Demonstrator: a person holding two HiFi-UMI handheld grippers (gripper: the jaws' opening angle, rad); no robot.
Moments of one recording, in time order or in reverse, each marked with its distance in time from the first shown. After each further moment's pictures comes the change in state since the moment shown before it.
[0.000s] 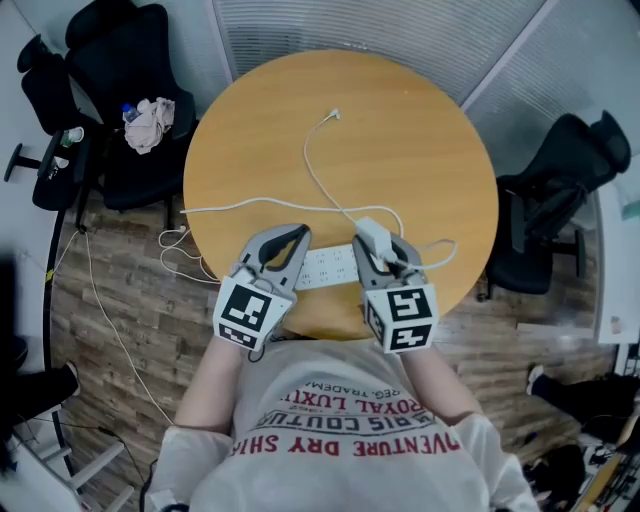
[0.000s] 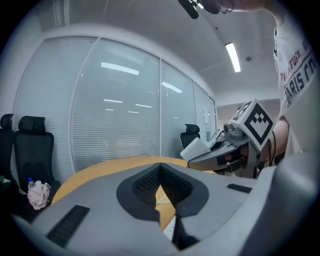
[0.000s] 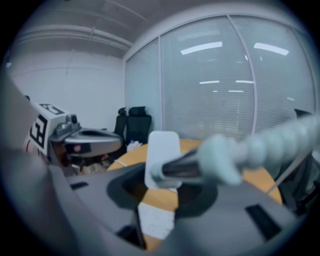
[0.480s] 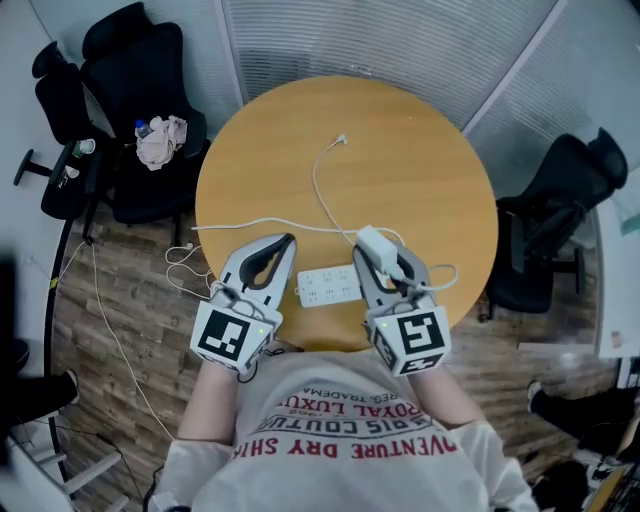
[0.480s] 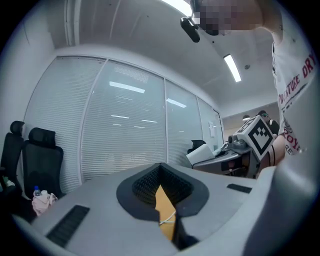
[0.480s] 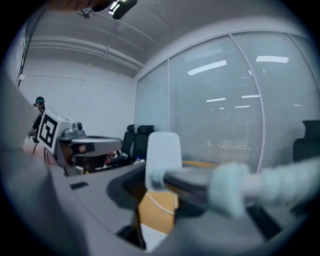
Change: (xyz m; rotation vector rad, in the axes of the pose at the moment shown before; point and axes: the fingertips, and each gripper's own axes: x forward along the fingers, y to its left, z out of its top) left arm -0.047 0.022 0.070 0.000 -0.183 0.093; right arm -0.028 0.024 0.069 -0.052 -0.230 0.082
